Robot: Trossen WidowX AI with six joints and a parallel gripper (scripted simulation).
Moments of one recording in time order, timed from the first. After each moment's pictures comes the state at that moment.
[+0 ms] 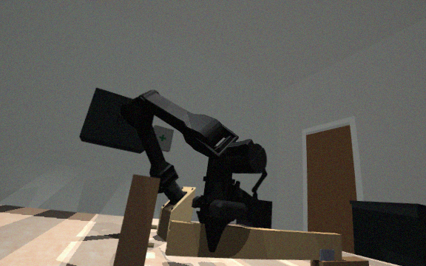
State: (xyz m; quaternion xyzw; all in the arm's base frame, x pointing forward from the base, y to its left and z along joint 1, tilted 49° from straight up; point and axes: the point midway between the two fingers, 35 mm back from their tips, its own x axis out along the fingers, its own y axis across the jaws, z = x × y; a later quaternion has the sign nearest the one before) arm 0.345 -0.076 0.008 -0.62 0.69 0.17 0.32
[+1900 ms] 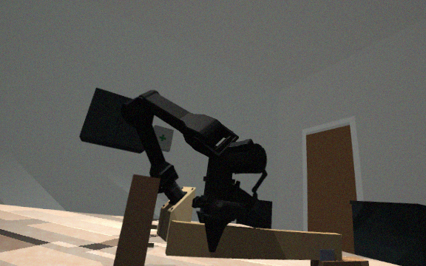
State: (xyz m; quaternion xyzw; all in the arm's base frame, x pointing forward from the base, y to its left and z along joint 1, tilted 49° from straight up) arm 0.345 -0.076 0.008 -0.62 0.69 0.17 0.33
